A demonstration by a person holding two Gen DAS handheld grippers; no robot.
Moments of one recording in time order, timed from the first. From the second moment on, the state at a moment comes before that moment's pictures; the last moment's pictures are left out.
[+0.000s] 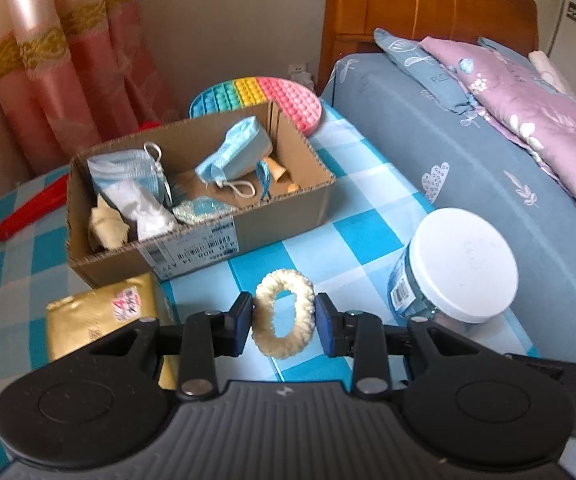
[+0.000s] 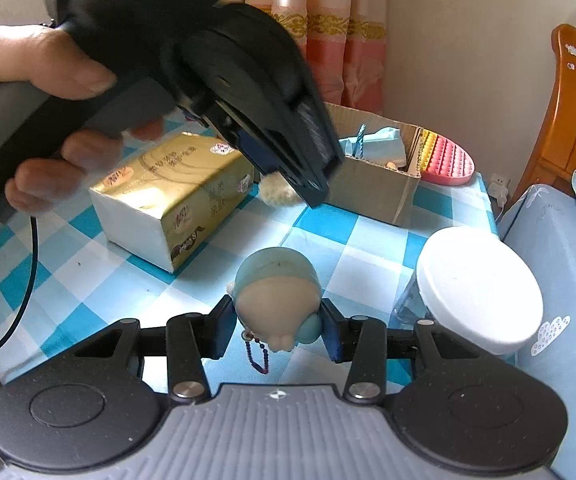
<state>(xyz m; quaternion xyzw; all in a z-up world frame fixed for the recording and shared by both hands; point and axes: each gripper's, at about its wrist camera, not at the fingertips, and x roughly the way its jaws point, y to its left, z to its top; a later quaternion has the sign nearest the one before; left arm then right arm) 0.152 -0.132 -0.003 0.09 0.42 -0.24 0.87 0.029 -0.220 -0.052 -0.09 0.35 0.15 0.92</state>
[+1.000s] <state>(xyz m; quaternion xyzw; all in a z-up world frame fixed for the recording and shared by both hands) 0.158 -0.093 0.040 0.13 0.29 -0.15 0.93 0.060 -0.239 -0.011 -0.07 0.33 0.16 0.93</state>
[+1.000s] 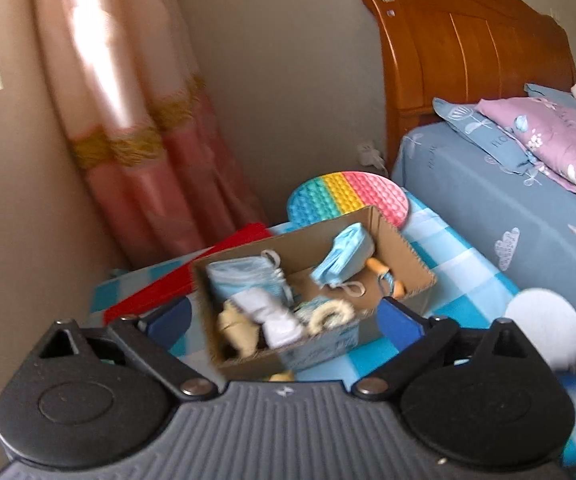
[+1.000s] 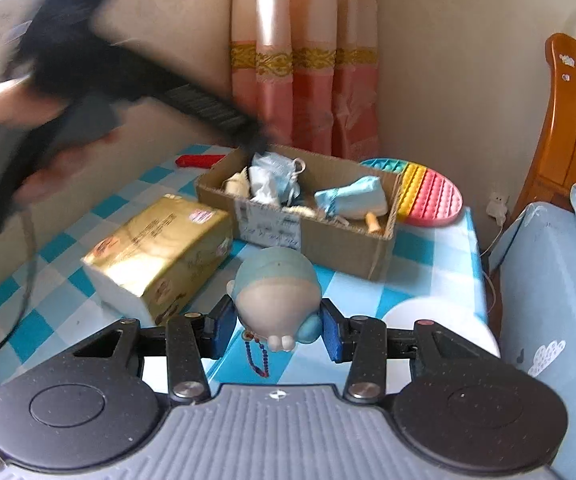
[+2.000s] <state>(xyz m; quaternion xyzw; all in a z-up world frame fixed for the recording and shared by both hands) 0.064 -0.044 -0.006 0.06 0.31 -0.13 0.94 0.232 -0.231 0.009 -0.09 0.39 0.09 0.91</state>
